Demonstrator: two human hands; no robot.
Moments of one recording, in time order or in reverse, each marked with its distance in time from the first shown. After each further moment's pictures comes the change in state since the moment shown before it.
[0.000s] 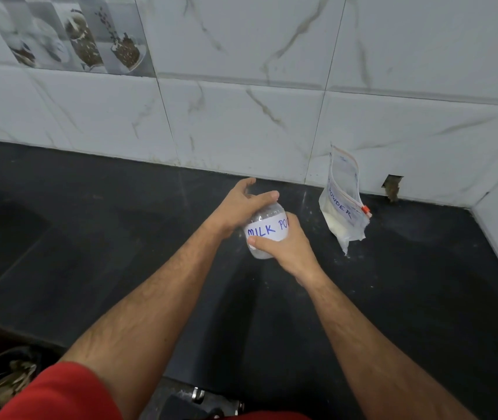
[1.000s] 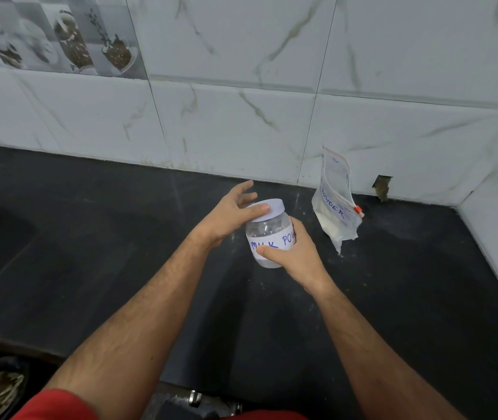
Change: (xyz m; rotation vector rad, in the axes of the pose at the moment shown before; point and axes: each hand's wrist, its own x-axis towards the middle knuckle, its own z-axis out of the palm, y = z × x) left_hand -0.014 -0.008 -0.010 0.078 -0.105 0.049; right_hand -0.012 0.011 -0.017 -0.042 0.026 -0.054
